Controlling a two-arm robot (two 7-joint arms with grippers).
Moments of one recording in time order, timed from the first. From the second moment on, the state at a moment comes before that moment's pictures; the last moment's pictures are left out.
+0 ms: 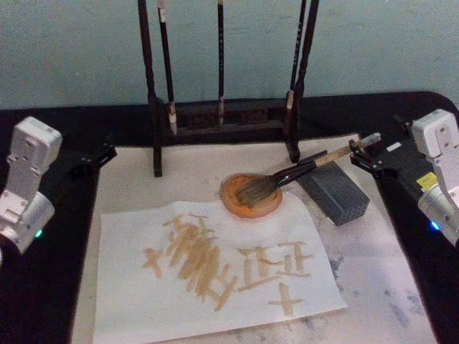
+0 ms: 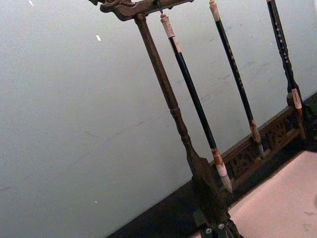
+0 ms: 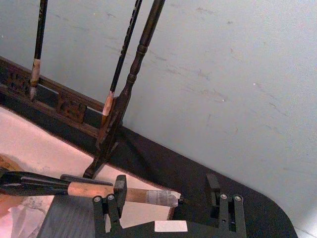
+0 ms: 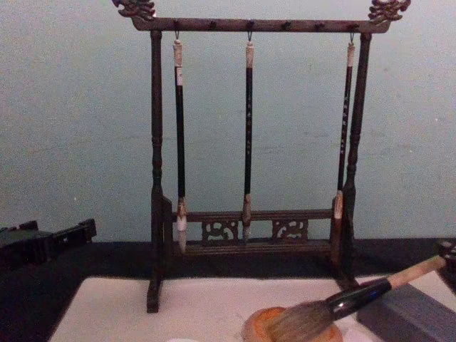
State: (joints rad) left arm -0.20 0.60 0.45 -1.41 -0.25 -0.12 0.03; right arm 0.20 0.60 -0.45 -1.41 0.25 -0.12 -0.03
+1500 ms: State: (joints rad) left arm -0.20 0.60 0.45 -1.41 -0.25 -0.12 0.03; right arm 0.20 0.60 -0.45 -1.41 0.25 -0.12 -0.03
